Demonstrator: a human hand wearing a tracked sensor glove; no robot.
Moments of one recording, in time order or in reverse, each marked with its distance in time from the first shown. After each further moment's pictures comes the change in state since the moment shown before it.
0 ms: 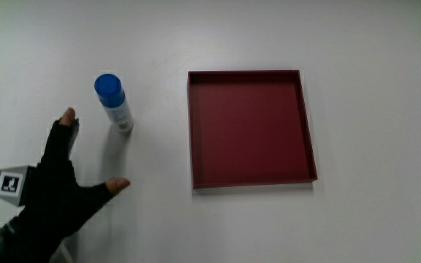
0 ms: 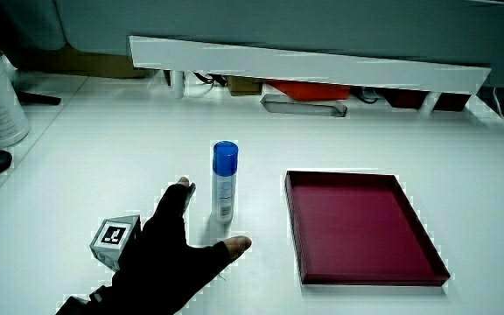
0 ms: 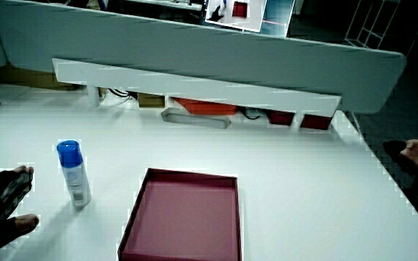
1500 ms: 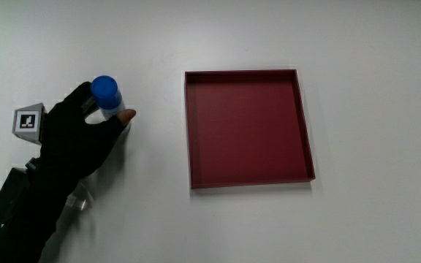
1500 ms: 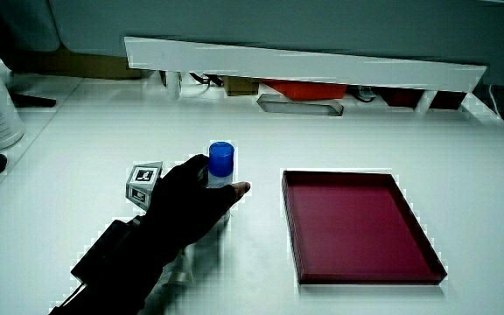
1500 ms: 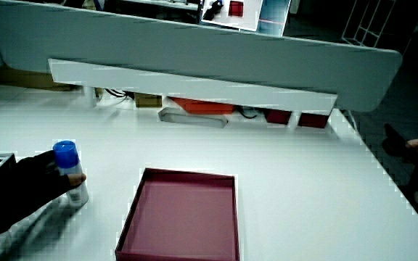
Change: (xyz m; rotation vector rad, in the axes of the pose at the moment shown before) arm 0.001 0.065 -0.007 0.138 -0.003 0.032
